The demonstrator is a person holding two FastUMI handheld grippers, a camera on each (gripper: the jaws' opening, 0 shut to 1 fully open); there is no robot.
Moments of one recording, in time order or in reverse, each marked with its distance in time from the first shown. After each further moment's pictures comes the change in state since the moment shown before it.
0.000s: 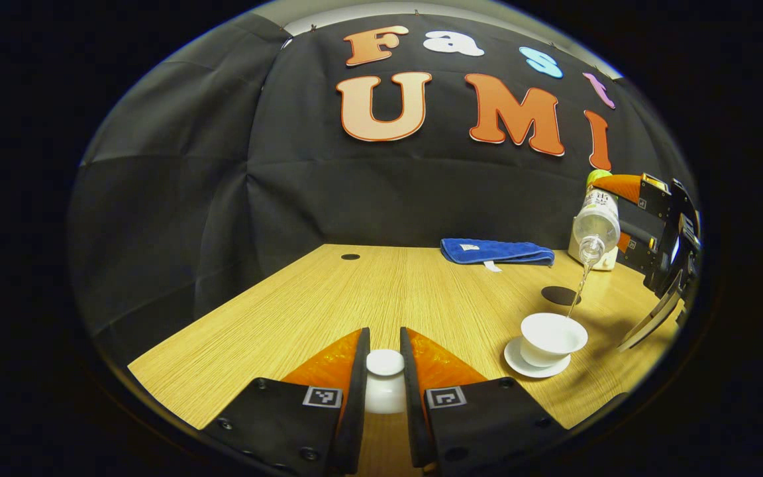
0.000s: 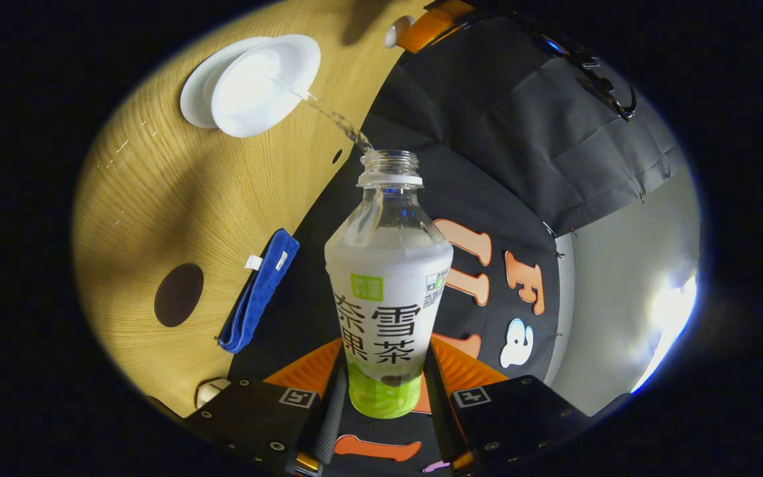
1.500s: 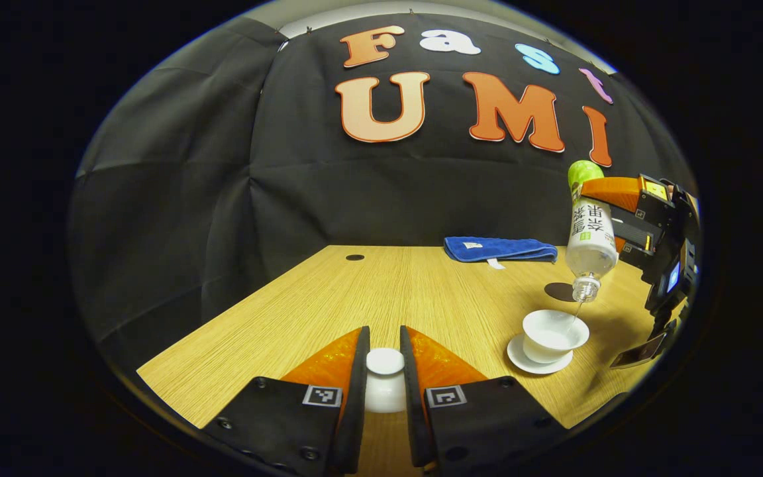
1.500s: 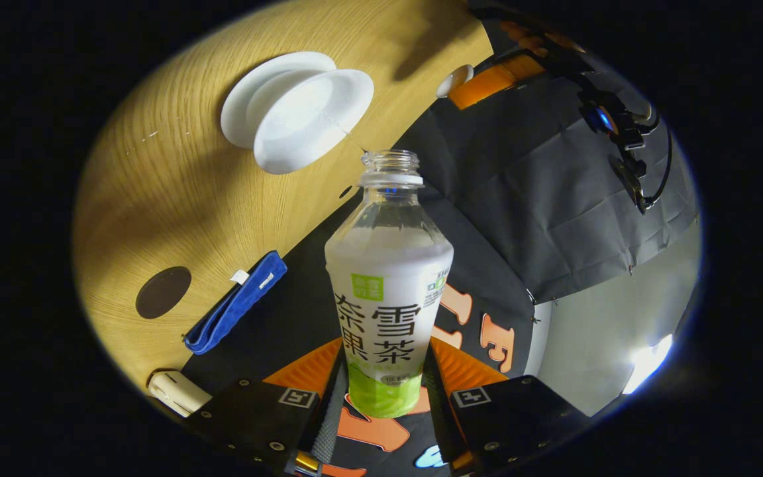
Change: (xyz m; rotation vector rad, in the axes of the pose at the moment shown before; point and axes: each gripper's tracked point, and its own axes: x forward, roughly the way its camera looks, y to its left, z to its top) left arm -0.007 0.002 0.005 0.026 -0.005 0.018; right arm -0.001 0.004 0.052 -0.166 -0.202 -0.034
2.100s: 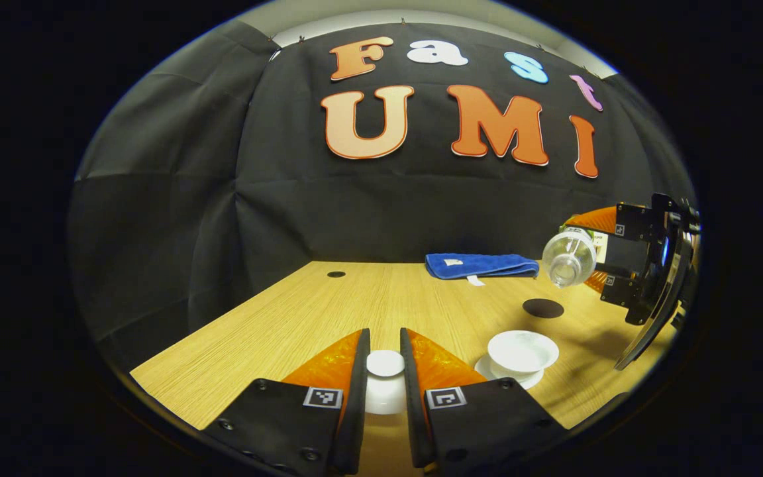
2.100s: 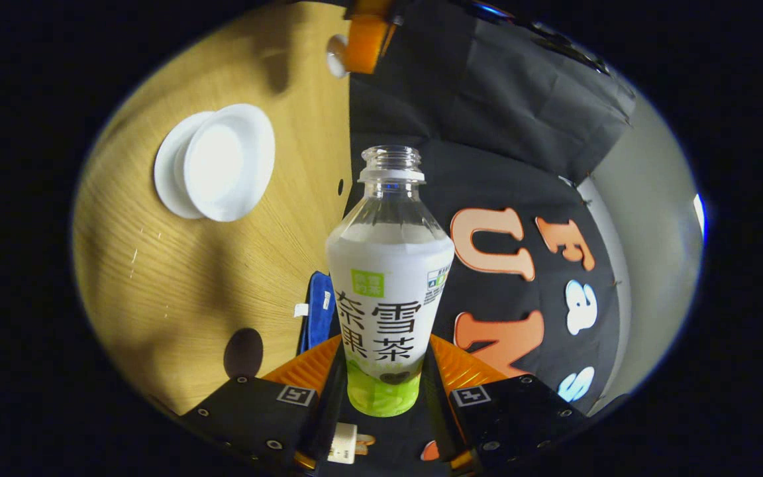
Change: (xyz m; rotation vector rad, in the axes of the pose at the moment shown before) left arm -0.005 -0.039 0.028 -0.005 -0.071 -0.068; right arm -0.009 0.042 -0.026 0.659 0.172 0.167
